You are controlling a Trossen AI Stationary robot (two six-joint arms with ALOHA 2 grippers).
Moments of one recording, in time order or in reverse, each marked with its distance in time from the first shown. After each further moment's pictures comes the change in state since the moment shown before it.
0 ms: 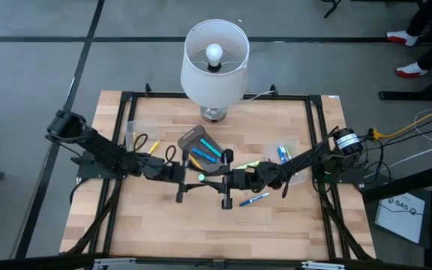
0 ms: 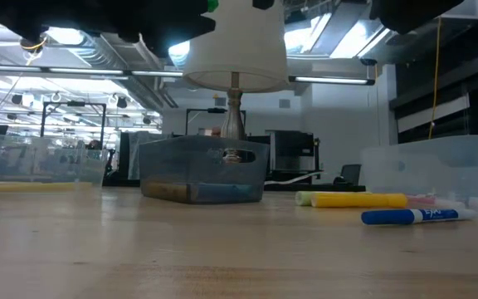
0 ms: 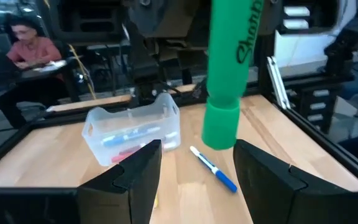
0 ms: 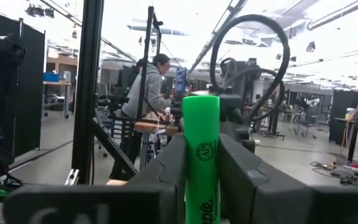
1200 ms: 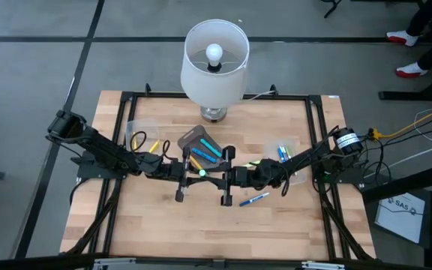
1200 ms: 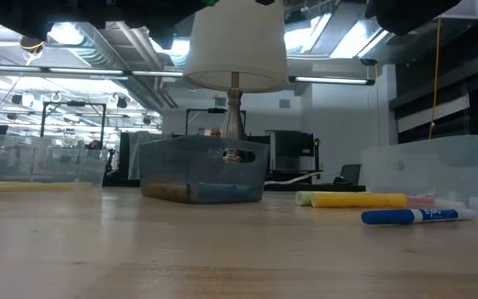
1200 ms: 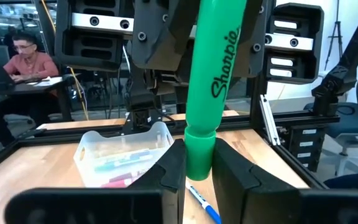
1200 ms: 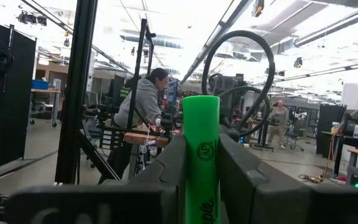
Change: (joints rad) left arm 0.018 0.008 -0.001 0.133 0.036 -0.058; right arm -0.008 -0.001 0.000 0.064 0.003 -0.051
